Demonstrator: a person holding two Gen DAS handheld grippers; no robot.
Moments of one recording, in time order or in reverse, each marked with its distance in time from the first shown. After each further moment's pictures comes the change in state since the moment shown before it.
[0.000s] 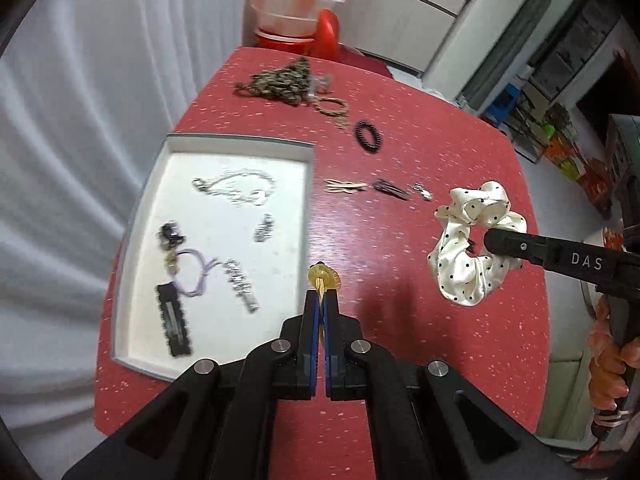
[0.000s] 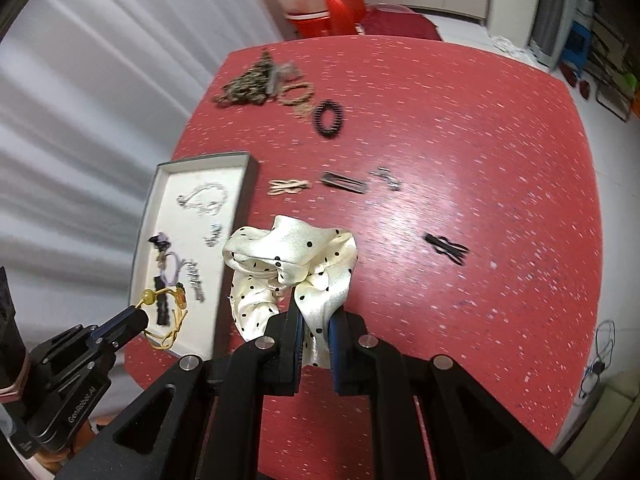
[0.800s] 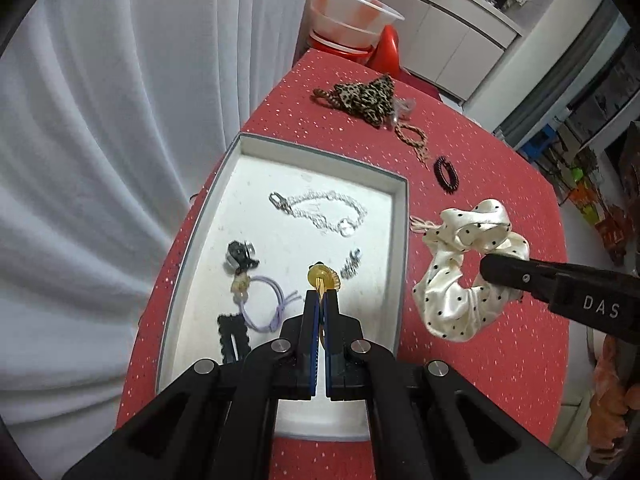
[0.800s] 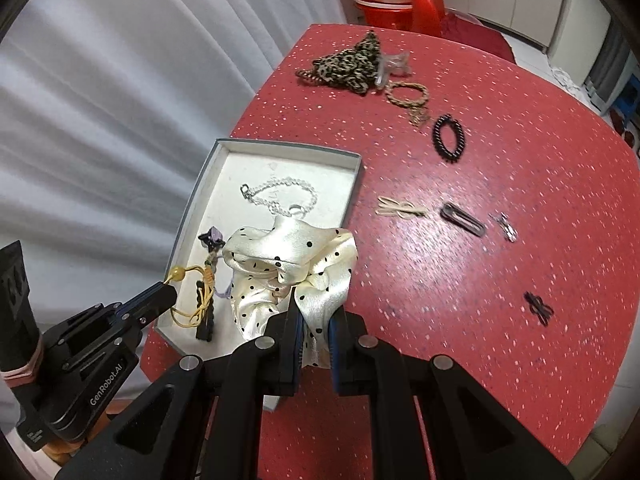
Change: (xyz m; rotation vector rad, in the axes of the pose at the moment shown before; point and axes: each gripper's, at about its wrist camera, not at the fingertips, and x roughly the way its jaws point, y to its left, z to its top) left arm 0.024 0.085 0.028 -0.141 -0.039 0.044; right arm 0.056 0.099 0.030 -0.157 0.061 0.040
